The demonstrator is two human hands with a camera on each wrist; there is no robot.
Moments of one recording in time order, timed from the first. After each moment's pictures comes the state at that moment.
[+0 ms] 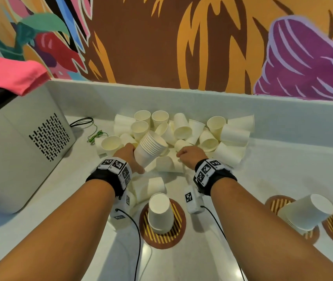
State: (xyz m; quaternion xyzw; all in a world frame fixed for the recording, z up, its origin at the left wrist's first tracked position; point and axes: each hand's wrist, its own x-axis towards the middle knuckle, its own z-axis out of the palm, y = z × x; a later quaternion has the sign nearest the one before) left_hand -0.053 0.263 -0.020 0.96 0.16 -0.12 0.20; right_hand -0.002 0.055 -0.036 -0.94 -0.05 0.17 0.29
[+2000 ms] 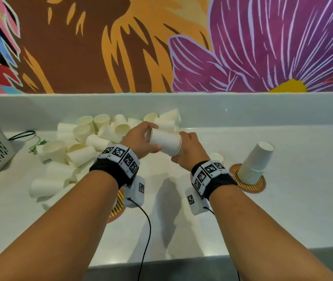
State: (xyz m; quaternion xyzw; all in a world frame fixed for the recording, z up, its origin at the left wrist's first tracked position) left_hand -0.132 0.047 0.048 0.90 -0.11 0.02 0.41; right_hand -0.140 -0.134 0.004 -0.96 -0.01 -0.06 0.28
